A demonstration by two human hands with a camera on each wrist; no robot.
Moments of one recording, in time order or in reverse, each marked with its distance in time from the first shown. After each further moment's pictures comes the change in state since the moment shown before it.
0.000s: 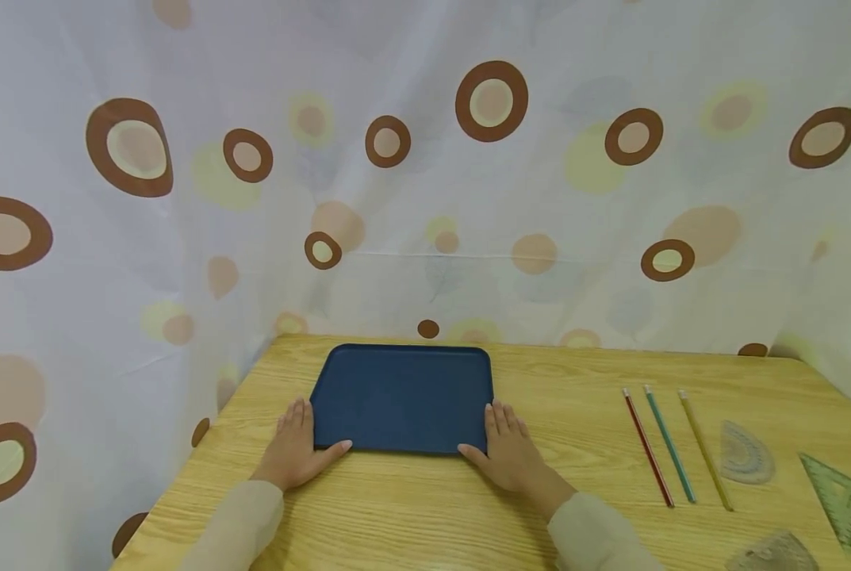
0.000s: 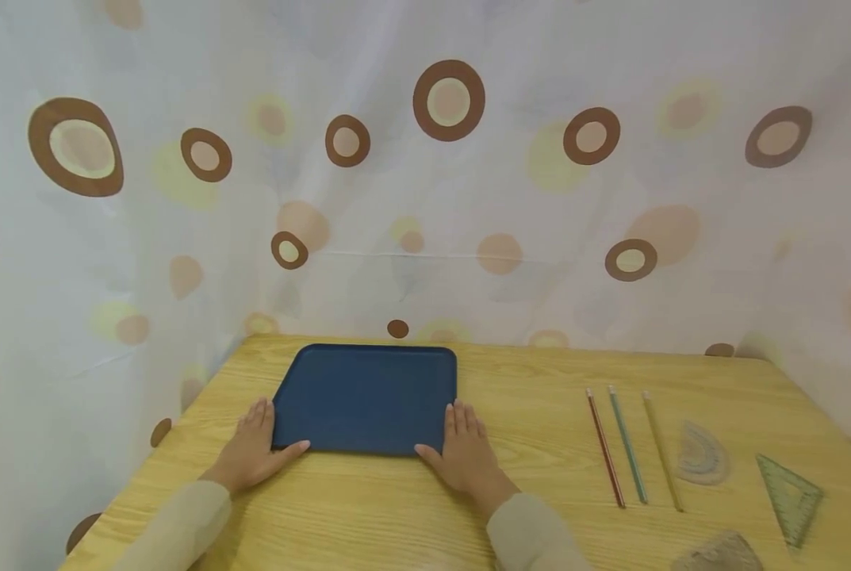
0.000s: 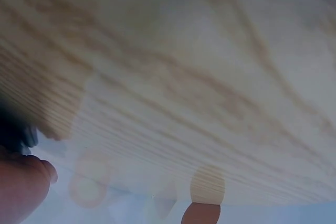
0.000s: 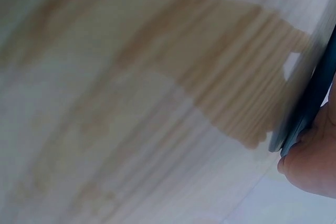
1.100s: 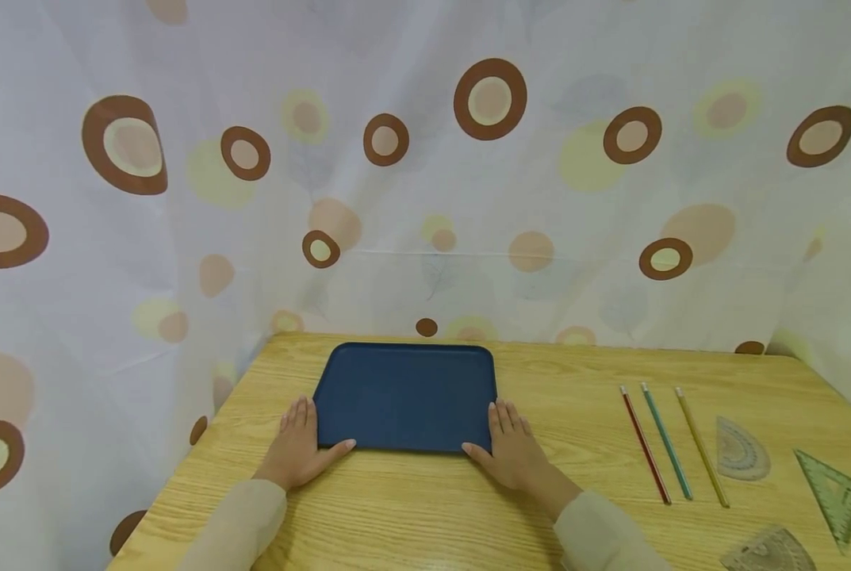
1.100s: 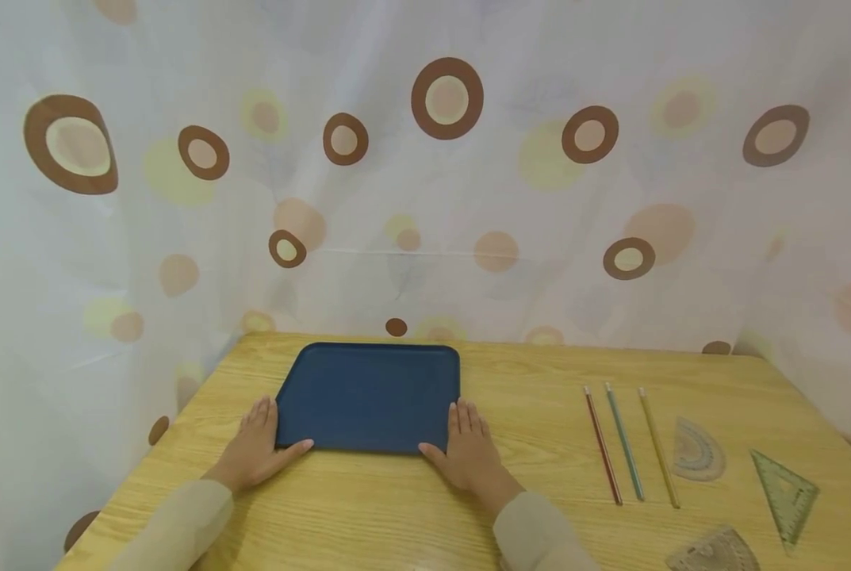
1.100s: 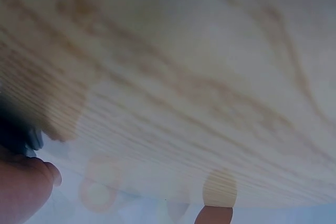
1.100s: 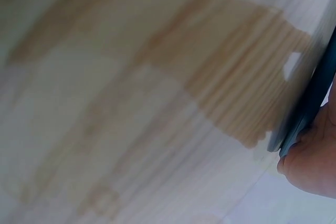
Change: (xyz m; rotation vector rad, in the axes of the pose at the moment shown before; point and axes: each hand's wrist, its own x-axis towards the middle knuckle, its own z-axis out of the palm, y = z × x) left_hand -0.001 0.009 0.000 -0.006 -0.004 0.013; right_hand -0.003 0.007 -0.002 -0.029 0.005 -0.001
